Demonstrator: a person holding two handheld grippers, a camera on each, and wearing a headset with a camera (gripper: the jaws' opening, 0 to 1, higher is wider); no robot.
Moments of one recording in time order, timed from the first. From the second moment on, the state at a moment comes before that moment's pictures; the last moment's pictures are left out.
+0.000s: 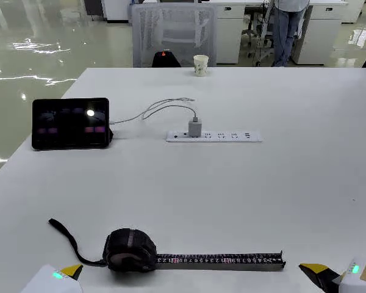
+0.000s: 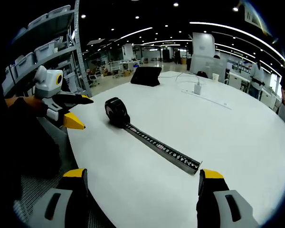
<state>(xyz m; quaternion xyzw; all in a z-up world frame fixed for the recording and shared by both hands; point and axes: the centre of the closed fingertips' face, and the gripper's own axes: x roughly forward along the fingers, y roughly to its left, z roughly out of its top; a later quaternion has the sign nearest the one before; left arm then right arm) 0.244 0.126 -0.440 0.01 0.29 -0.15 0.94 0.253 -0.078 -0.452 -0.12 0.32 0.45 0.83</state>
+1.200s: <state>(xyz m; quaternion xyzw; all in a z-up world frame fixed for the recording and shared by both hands) 0.291 0.139 -0.451 -0.01 0.29 -0.10 0.95 0.301 -0.103 -0.482 -0.24 0.33 0.54 0.73</state>
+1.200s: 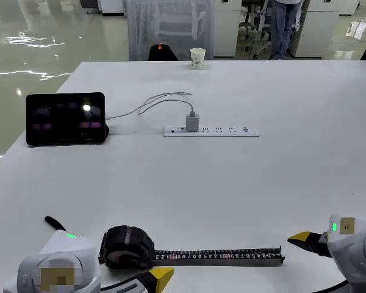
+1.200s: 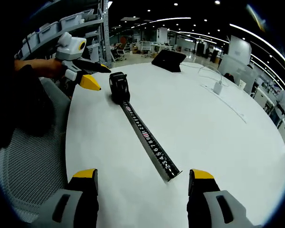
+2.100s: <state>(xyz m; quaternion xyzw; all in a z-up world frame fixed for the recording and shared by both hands) 0.310 0.145 -0.461 -0.03 0.29 -0.06 0.96 0.333 -0.112 -0.505 -0.31 0.34 0.59 0.66</state>
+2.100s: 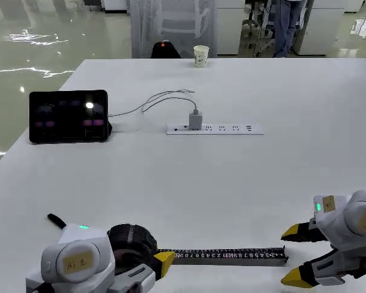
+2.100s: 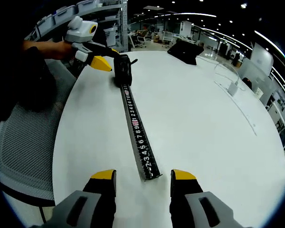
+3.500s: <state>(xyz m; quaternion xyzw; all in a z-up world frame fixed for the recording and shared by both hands) 0.326 0.156 -0.493 -0.05 0.34 -0.01 0.94 0.345 -0.112 -0.521 -0.34 0.34 0.63 0.60</state>
